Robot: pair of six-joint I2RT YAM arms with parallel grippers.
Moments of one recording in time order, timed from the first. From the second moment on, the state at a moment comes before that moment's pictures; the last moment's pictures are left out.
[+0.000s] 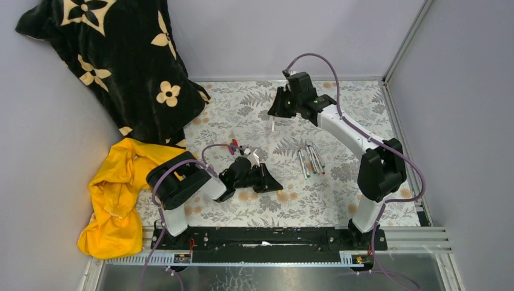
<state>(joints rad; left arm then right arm) -0.81 1.81 0.47 0.91 0.40 -1.13 0.52 1.79 1.50 -0.42 -0.18 0.52</state>
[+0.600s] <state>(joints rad) -0.63 1.41 0.62 0.28 0.05 -1.06 0.52 1.79 1.30 -0.46 -0.08 0.44</state>
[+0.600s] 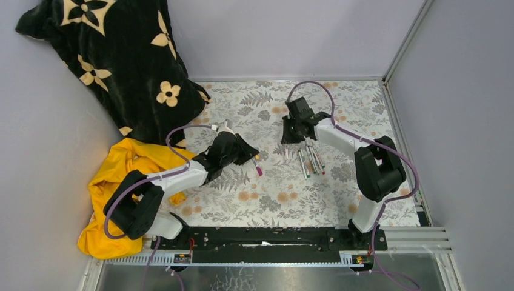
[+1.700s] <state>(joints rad) -0.44 1.53 0.61 0.10 -0.01 -1.07 0.61 1.79 1.07 -0.47 0.23 0.45</state>
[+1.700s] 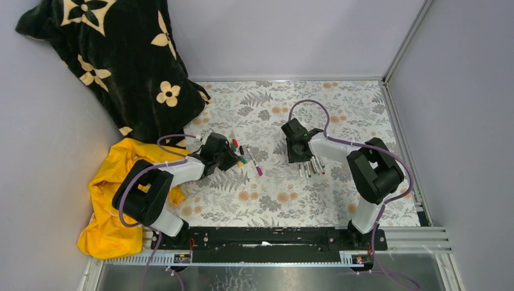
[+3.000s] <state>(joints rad) -0.42 1.05 0.56 -0.13 -0.05 -1.07 0.85 2.09 1.65 -0.62 0.14 0.36</state>
